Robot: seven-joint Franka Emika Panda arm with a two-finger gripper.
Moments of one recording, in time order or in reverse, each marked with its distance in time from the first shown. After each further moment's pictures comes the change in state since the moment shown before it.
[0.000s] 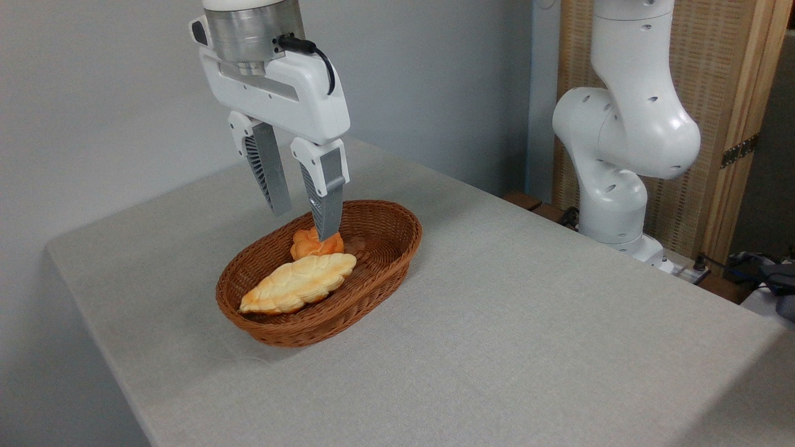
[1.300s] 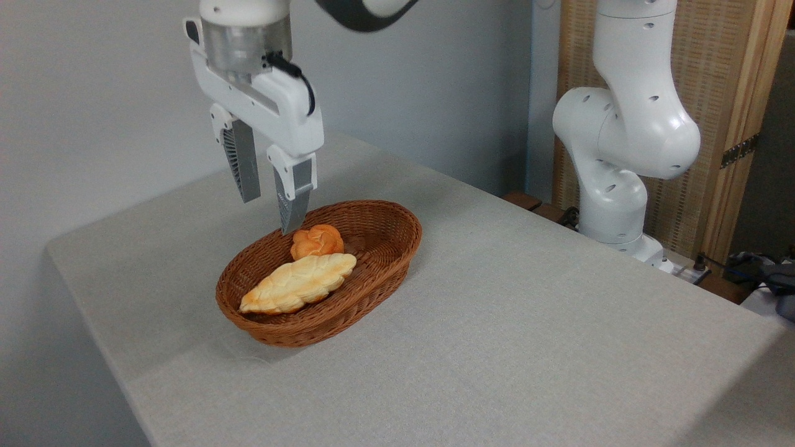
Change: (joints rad) arm -0.005 -0.035 -0.068 -0.135 -0.157 0.184 0.001
